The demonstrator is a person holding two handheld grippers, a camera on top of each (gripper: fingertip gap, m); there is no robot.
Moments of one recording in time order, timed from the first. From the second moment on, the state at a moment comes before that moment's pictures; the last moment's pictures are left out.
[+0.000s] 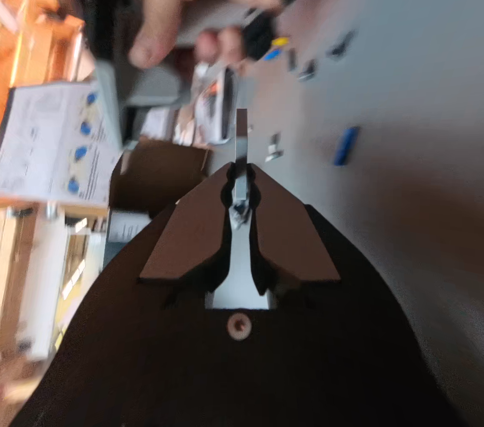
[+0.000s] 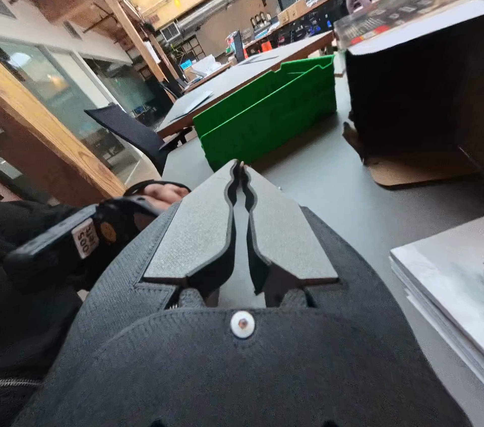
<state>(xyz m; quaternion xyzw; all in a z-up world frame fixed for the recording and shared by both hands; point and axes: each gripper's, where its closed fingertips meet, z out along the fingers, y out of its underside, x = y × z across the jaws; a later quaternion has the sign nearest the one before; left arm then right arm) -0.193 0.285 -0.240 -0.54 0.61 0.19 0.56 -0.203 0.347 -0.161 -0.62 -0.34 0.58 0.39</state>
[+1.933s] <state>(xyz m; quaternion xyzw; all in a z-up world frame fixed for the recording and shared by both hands) -0.250 0.323 -0.232 -0.70 0.43 0.02 0.57 -0.184 0.297 -0.116 -0.44 -0.34 0.79 0.25</state>
